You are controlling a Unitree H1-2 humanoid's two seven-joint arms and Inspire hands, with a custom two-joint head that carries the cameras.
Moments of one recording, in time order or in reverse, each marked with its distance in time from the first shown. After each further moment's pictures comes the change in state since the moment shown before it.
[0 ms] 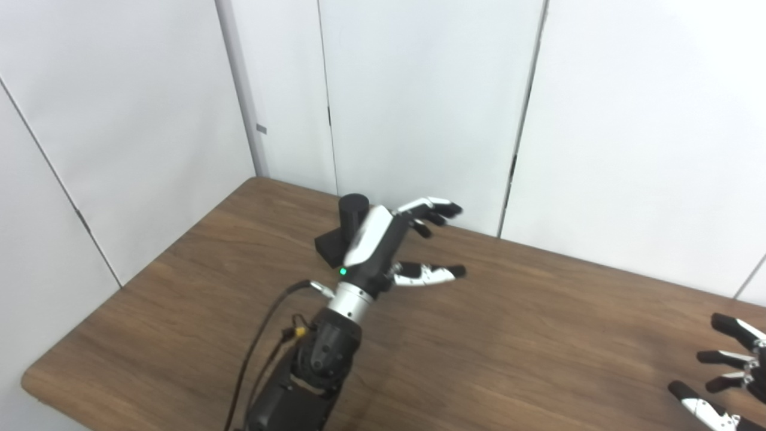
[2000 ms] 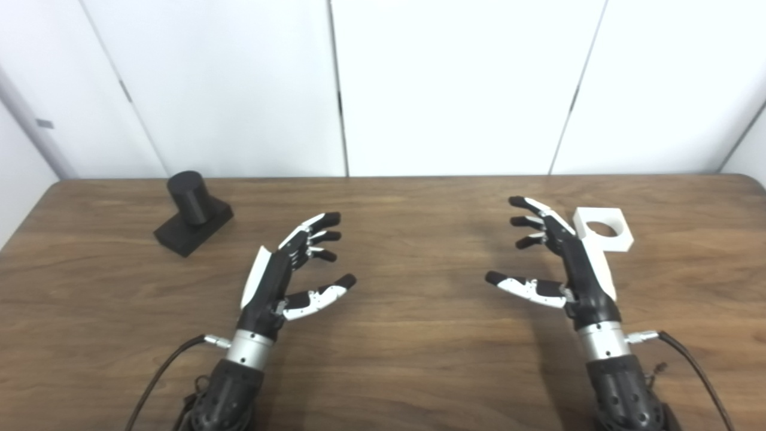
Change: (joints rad) left arm 0.121 -0.102 -0.115 0.222 -0.331 -0.262 -0.163; right arm -0.028 0.050 0.035 0.144 -0.088 -0.153 -0.086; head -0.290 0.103
